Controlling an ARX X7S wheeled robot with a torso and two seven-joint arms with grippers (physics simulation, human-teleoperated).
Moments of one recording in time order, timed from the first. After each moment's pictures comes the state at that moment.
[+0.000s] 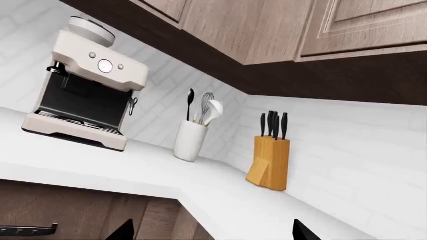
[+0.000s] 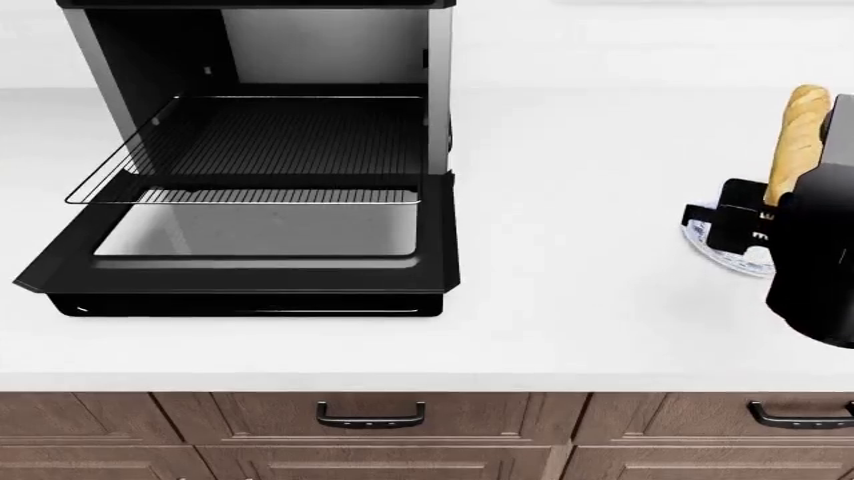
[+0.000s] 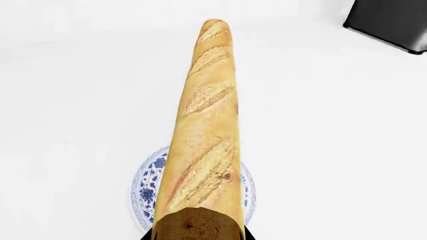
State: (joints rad) left arm 0.67 -0.10 -0.84 0.77 -0.65 0.20 -0.55; right arm 1.41 1.04 -1.16 -0.14 1.85 0.49 1.34
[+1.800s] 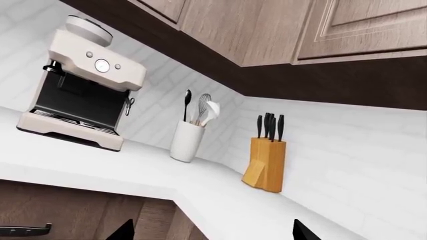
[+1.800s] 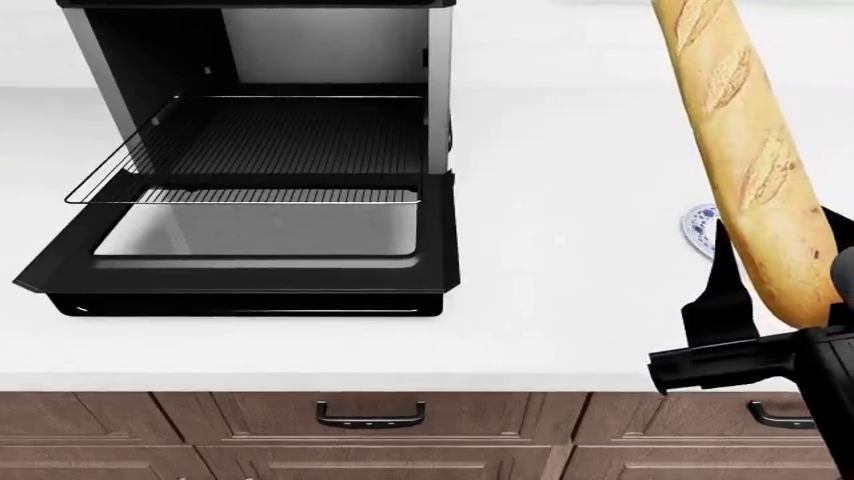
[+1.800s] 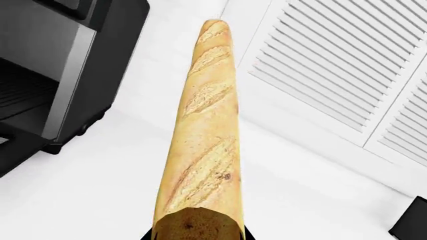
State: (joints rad) left arm 0.67 -0.10 -0.84 0.79 -0.67 0.21 -0.54; right arm 1.25 1.21 -0.60 -1.04 1.96 0.88 1.48
